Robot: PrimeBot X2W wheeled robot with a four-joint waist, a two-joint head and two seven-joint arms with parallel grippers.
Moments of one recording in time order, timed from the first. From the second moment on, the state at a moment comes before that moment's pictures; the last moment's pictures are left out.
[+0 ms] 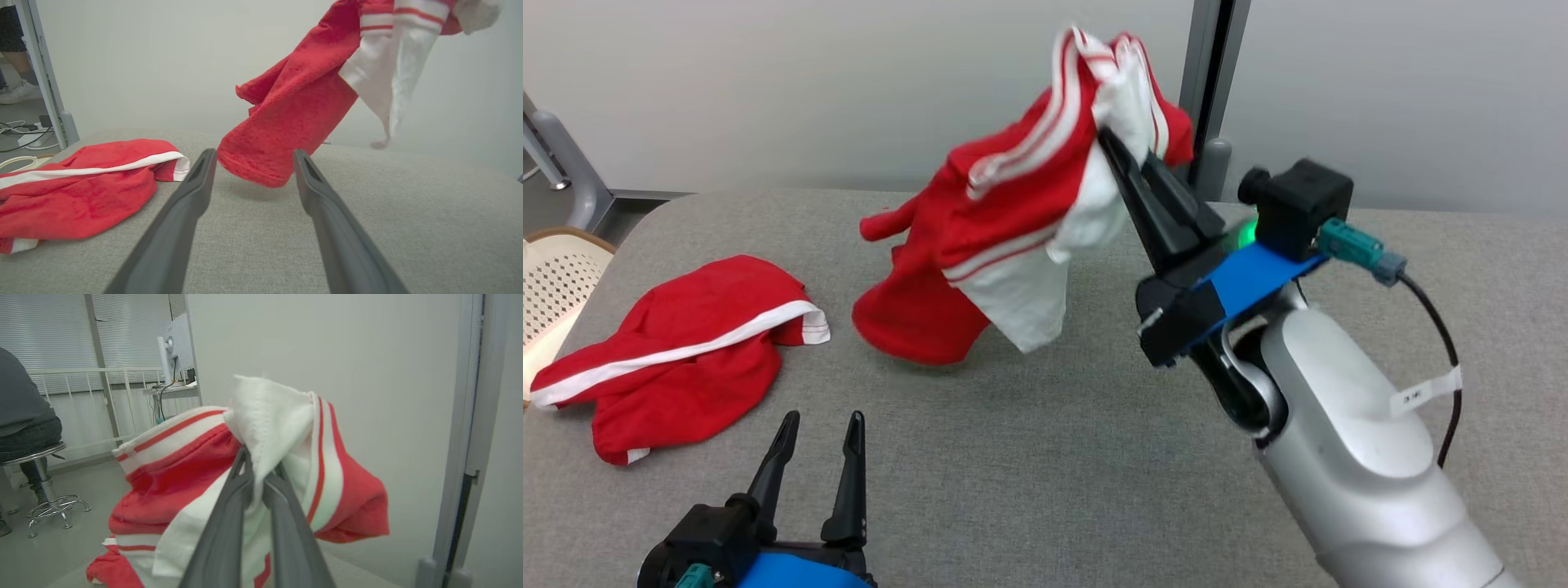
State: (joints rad) left arm 0.03 0.33 -0.37 0.04 -0.51 0.11 -0.22; right arm -0.75 -0.05 0.46 0.39 0.46 0.13 -0.18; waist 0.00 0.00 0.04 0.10
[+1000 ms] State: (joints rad) left arm 0.01 0.33 -0.38 0.05 -0.52 0.10 -0.23; right arm -0.32 -0.05 0.18 0.47 0.06 0.13 0.03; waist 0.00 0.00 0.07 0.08
